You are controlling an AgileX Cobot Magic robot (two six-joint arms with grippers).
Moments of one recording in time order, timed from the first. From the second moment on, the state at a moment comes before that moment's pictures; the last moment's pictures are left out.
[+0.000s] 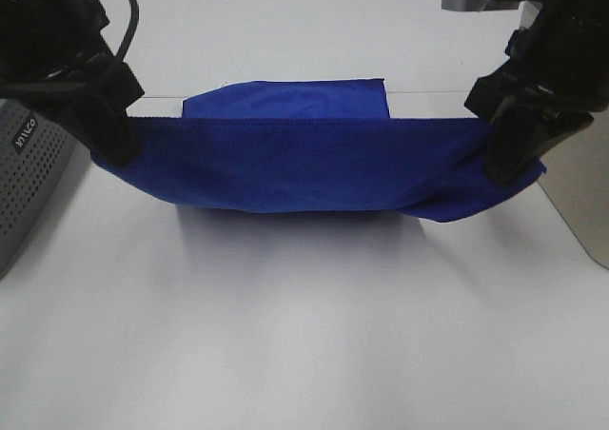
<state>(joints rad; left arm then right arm) -0.43 1.60 -1.37 -0.25 1.21 0.29 0.29 1.59 -1.26 0.20 1.21 -0.33</state>
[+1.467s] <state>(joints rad) -0.62 1.50 -0.88 -0.39 1.20 0.24 0.29 1.52 -0.68 0.40 1.21 -0.32</state>
